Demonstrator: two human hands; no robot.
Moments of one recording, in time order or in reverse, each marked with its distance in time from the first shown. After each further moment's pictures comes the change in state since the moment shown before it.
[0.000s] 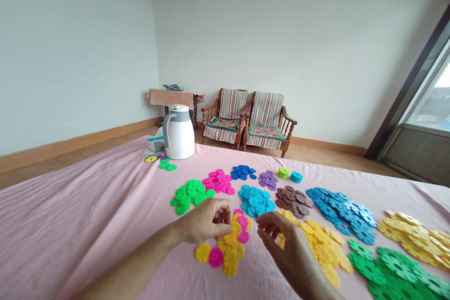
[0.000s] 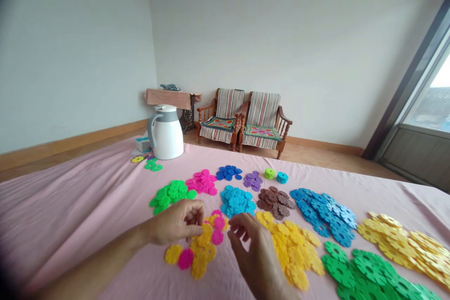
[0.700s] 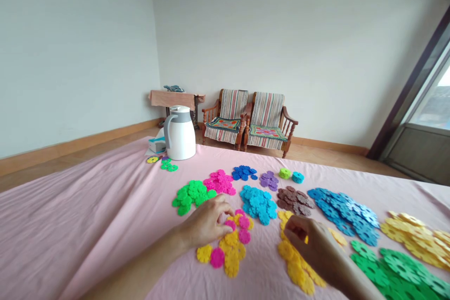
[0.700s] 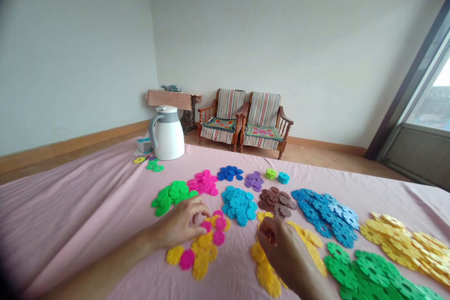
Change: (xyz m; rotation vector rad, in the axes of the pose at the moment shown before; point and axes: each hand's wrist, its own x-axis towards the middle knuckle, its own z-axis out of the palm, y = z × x) left_hand 0.004 -0.008 0.008 0.463 0.224 0.084; right_hand -0.001 0.035 -0.040 -0.376 -0.119 0.147
